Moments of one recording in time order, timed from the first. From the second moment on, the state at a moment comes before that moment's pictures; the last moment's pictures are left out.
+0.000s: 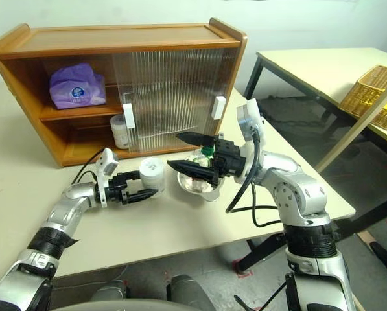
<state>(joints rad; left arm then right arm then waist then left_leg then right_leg) -0.37 0.28 -0.13 0.40 -0.24 0.01 -1.07 -0.41 -0.59 -0.06 -0.17 0.73 0.55 1.11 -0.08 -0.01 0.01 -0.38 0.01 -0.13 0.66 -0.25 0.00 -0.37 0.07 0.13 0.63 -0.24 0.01</state>
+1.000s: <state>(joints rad) -0.45 0.31 0.11 0.44 -0.23 0.13 -0.51 -0.43 -0.56 -0.04 -0.13 0.73 0.53 1.15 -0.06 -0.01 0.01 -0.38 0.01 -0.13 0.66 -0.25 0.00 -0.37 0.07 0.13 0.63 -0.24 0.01</state>
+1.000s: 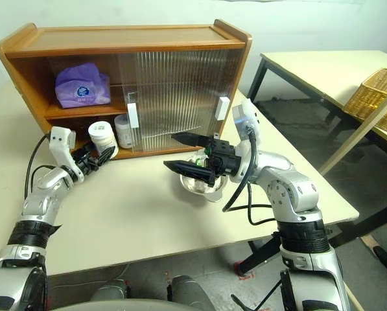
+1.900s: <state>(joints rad) -0.79 0.26 0.16 1.08 -0.16 -0.08 -0.21 -0.43 -0.57 -0.04 -0.14 0.73 0.53 1.13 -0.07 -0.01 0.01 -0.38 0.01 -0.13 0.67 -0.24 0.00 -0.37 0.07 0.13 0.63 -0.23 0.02</state>
